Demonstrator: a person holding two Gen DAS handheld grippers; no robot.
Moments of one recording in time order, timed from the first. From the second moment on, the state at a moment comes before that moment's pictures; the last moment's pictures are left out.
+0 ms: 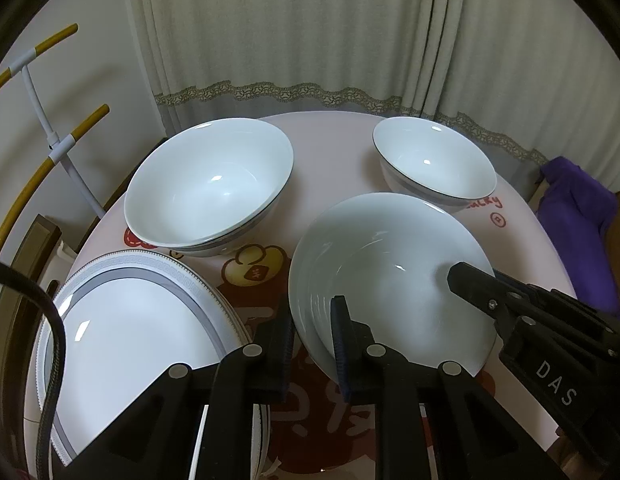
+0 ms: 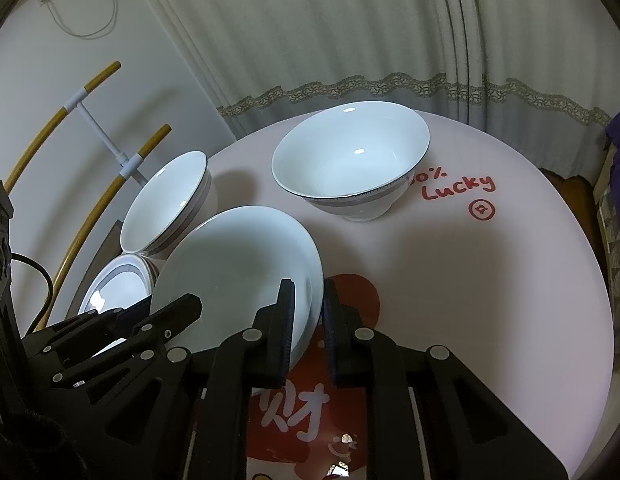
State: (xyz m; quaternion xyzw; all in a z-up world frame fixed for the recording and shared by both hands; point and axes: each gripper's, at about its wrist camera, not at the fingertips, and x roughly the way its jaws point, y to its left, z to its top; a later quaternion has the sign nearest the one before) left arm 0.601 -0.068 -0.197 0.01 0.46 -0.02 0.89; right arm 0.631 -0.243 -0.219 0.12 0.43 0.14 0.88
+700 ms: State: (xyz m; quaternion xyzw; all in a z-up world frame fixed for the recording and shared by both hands) left arm 0.590 -0.066 -0.185 0.00 0.45 -0.03 0.89; right arm 0.623 -0.248 -0.215 0.13 0.42 0.14 0.89
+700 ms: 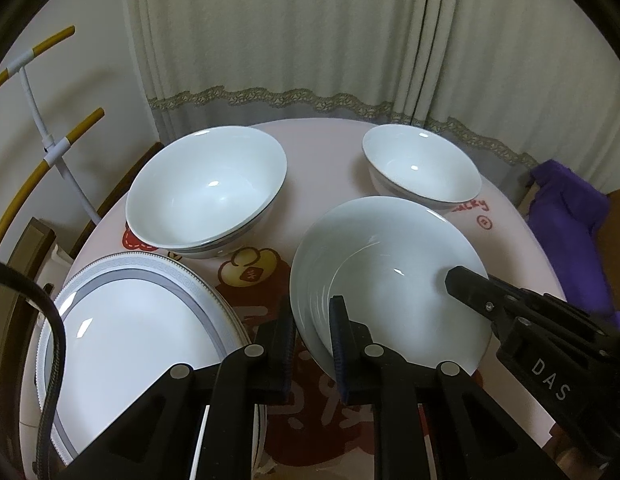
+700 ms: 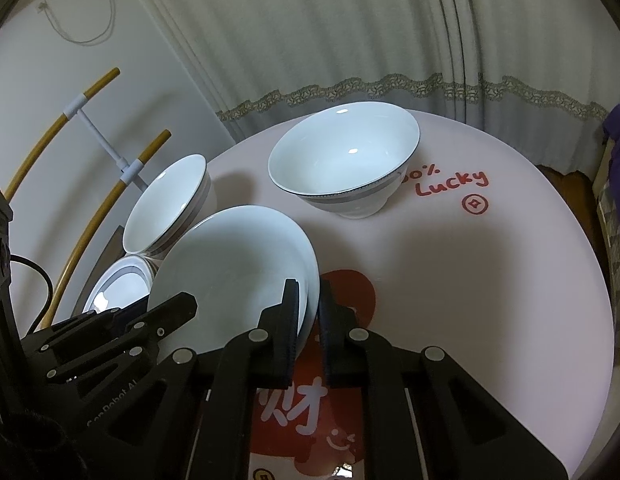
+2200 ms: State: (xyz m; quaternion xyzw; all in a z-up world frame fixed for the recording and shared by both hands) left arm 0.487 0.055 -0.099 -0.02 0.36 -0.04 0.93; right arm 0.583 -0.151 -0.110 0.08 0.35 0.16 0.92
